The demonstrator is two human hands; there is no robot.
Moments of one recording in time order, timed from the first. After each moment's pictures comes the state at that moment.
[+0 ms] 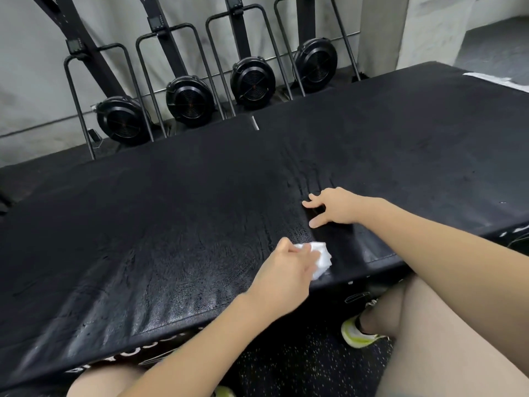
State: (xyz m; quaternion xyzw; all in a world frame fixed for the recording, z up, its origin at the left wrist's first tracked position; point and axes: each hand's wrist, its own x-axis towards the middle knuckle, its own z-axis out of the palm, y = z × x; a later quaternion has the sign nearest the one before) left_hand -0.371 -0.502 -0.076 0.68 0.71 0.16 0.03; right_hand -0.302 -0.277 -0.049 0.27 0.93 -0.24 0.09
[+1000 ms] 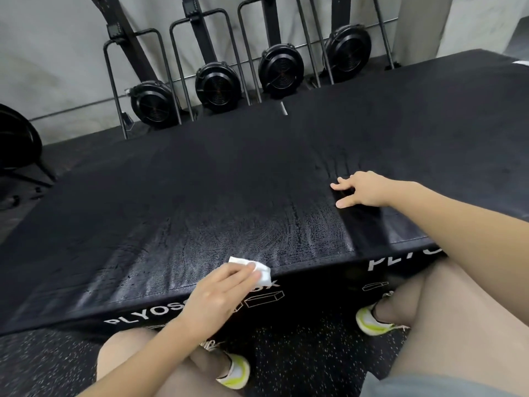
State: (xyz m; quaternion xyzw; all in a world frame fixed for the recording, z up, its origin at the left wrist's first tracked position) left_hand -0.458 -0.672 -0.122 0.72 0.65 0.20 -0.16; right_hand -0.297 -0.281 -0.052 0.28 0.93 -0.23 0.08
